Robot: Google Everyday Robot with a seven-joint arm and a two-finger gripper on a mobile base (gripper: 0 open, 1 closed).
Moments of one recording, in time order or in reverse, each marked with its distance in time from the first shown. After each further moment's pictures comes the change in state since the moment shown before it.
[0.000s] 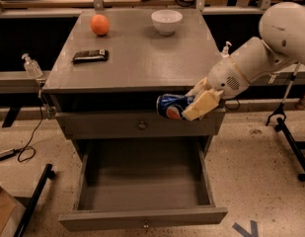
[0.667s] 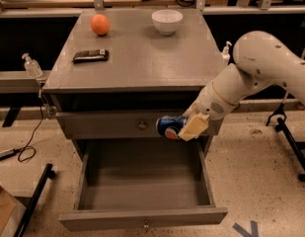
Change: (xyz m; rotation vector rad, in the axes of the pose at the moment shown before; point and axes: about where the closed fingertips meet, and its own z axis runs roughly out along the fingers) arm 0.046 -0.009 0.054 0.095 0.167 0.006
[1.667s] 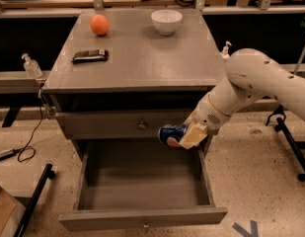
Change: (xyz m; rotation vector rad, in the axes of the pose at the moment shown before) arm 0.026 -0.011 0.032 0.035 0.049 -0.008
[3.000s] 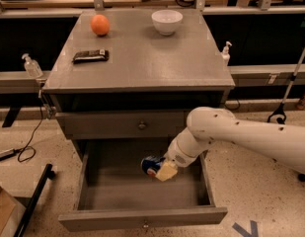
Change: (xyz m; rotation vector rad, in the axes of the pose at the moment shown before) arm 0.019 0.025 0.151 0.031 0.039 0.083
